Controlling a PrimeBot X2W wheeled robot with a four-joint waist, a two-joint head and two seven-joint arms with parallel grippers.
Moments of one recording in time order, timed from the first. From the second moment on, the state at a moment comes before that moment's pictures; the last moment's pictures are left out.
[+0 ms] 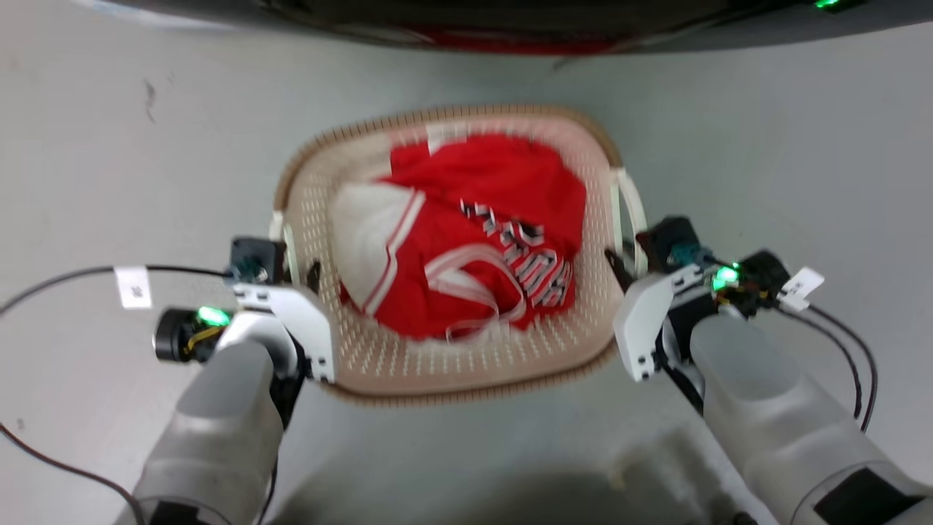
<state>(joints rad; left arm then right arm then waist) -0.84 0.15 -0.35 1.27 -0.32 -0.13 -0.24 -0.89 -0.05 0.68 1.26 0.34 0.13 -0.25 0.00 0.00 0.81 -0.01</state>
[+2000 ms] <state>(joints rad) -0.47 0.17 -0.92 1.16 -0.89 -0.12 0.32 -0.50 -0.16 1.09 1.19 0.87 0.13 0.17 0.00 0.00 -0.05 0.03</state>
